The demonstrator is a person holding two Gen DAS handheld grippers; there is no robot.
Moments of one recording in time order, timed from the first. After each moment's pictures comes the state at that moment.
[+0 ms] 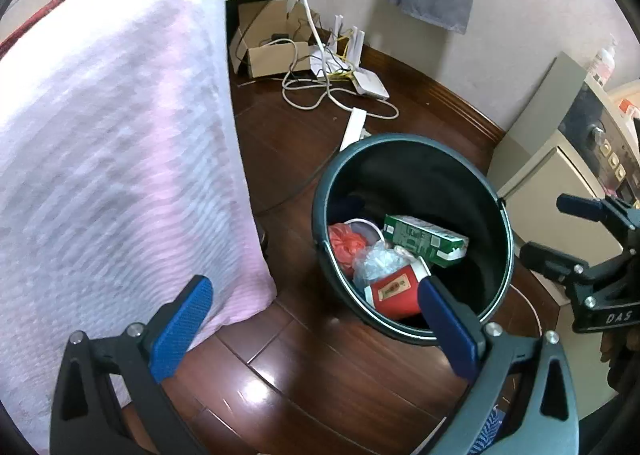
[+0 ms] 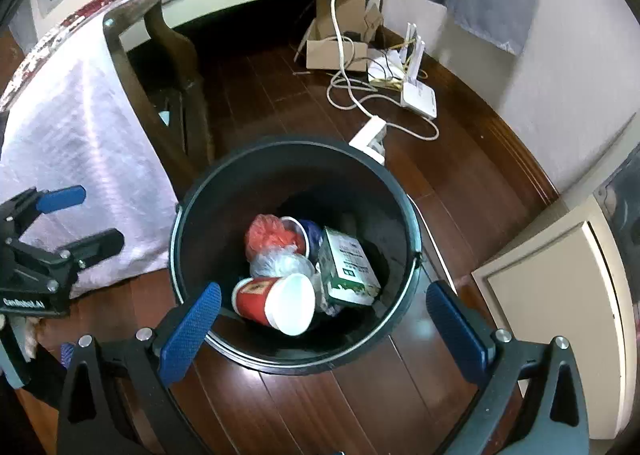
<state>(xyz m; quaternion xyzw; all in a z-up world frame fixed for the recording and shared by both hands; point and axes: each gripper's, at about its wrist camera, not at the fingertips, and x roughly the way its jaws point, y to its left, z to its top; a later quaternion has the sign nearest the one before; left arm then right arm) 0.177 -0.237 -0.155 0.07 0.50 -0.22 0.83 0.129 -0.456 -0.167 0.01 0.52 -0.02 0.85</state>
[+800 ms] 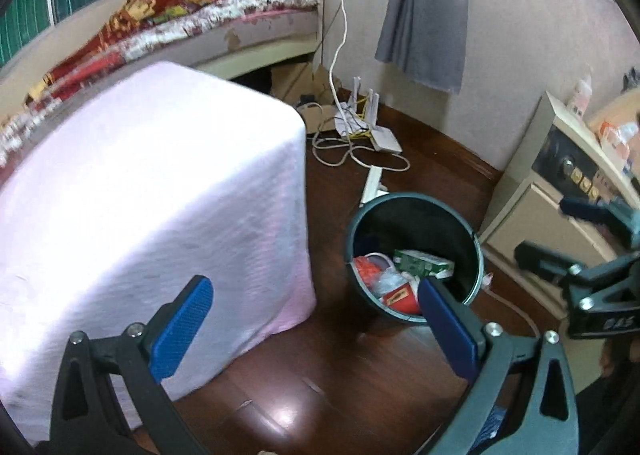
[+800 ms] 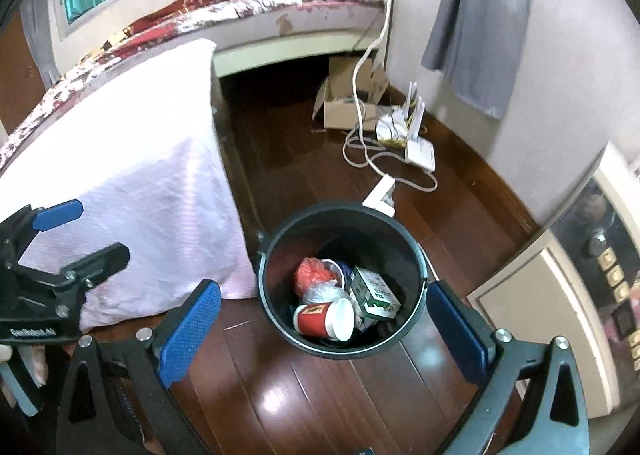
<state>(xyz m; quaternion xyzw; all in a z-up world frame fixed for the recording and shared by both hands) 0.114 -0.183 -0.036 0.09 0.42 -0.19 0.89 0.073 -0.387 -0.042 0.01 0.44 -0.02 0.90</state>
